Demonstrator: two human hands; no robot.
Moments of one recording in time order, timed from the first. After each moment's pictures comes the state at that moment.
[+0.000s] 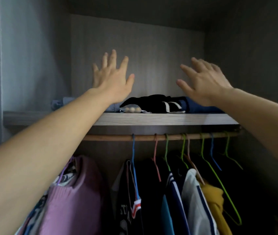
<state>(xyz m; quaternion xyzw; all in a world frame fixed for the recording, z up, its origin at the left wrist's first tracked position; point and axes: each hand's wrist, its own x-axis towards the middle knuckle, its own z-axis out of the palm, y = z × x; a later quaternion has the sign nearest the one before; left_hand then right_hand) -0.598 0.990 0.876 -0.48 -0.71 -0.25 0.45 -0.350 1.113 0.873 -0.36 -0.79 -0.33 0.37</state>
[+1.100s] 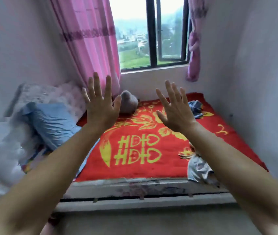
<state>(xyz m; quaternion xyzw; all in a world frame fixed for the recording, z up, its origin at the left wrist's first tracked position) 0.366 0.939 0.517 -0.88 -0.26 -0.40 0.11 0.556 0.746 0.468 -0.81 -0.48 -0.31 0.11</state>
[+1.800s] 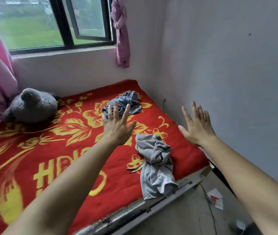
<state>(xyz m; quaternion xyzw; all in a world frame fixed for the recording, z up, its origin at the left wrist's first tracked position) 0.837 0.938 0.339 -0.99 -0.07 -0.08 -0.08 0.901 0.629 0.348 -0.99 -0.14 -0.08 -0.02</state>
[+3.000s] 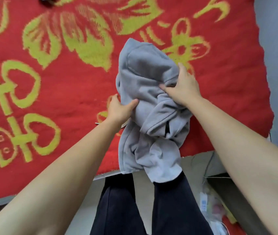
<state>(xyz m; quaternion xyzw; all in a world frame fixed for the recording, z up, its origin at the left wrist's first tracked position) 1.095 0.874 -0.129 -0.66 -0.51 0.20 -0.51 1.232 0.695 -0.139 -0.92 -0.06 0.31 0.22</state>
